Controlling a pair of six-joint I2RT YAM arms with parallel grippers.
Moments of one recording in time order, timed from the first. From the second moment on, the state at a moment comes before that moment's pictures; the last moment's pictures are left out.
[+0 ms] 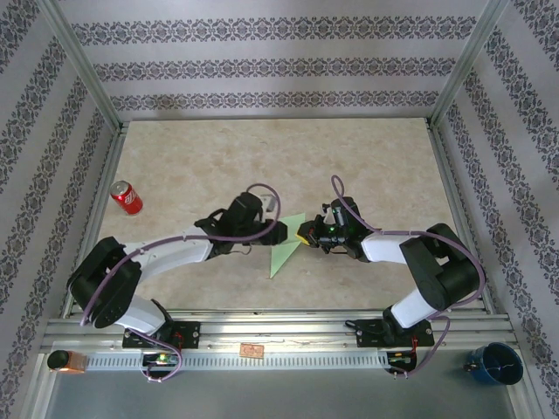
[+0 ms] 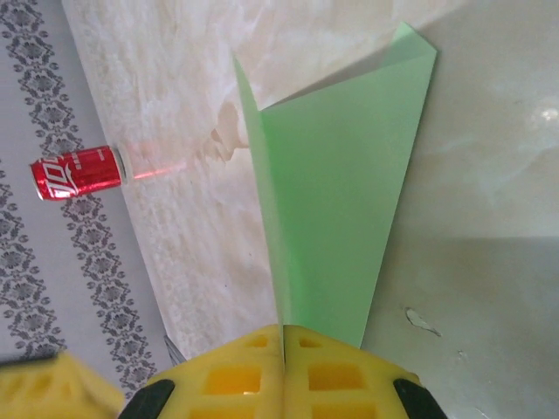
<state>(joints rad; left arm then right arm) -0.77 1.47 0.82 -0.08 0.21 -0.66 0.46 1.56 0.51 0.35 -0.58 1.19</state>
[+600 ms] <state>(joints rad) -1.12 1.61 0.88 -0.23 -0.29 -0.40 0.48 1.56 0.51 0.35 -0.57 1.25</state>
